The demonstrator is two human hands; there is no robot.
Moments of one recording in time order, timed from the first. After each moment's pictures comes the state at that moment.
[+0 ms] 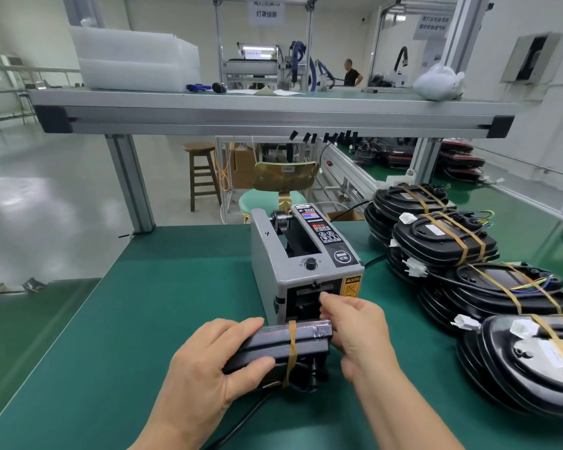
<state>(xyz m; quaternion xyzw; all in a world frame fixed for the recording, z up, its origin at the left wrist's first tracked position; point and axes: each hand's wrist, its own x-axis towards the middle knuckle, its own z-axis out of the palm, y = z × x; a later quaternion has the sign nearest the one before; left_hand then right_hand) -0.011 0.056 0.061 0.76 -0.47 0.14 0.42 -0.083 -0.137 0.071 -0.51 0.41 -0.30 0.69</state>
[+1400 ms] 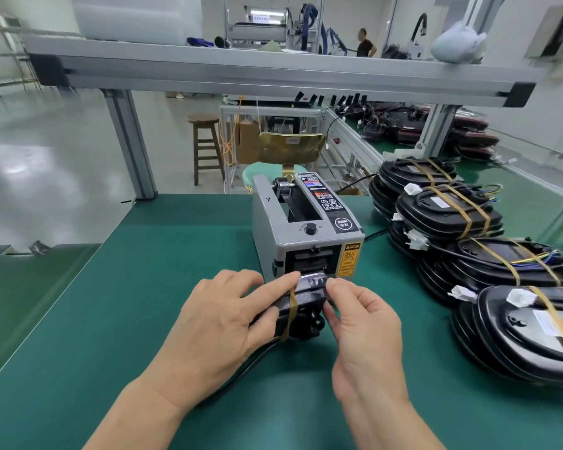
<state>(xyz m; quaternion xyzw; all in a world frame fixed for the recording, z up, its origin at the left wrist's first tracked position) -0.028 0.045 0.087 0.81 -0.51 0.15 0.24 -0.128 -0.079 0.092 -0.40 0.33 -0.40 0.76</state>
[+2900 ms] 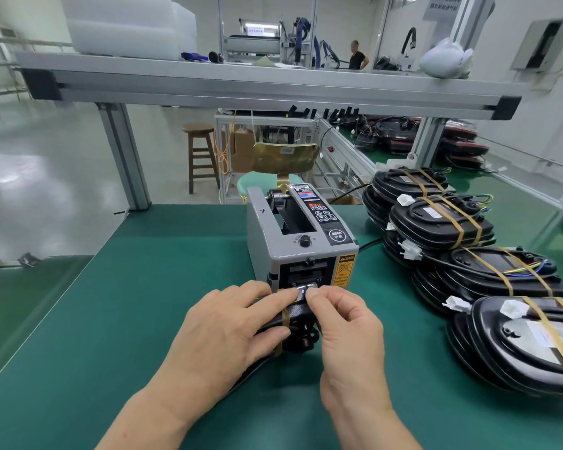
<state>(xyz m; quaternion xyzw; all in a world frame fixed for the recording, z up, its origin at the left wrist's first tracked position) -0.025 0.035 0.091 0.79 -0.54 0.18 0.22 -0.115 -0.080 0.083 -0.49 0.31 -0.42 0.69</state>
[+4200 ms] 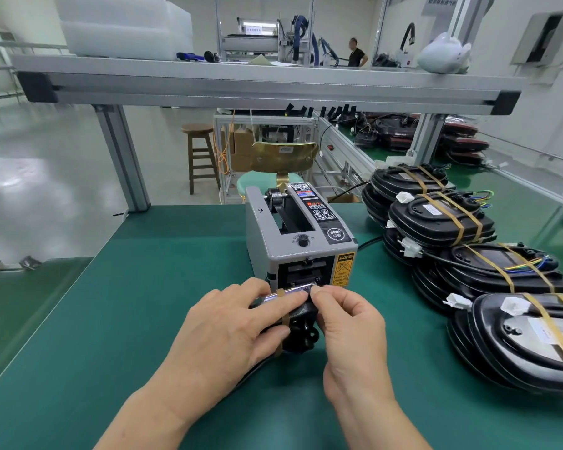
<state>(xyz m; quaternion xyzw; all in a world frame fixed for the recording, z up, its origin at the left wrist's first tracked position) -0.028 0.031 0.096 0.80 -0.54 0.18 0.18 -0.111 -0.094 0.071 -0.48 0.33 -0.40 0.71</state>
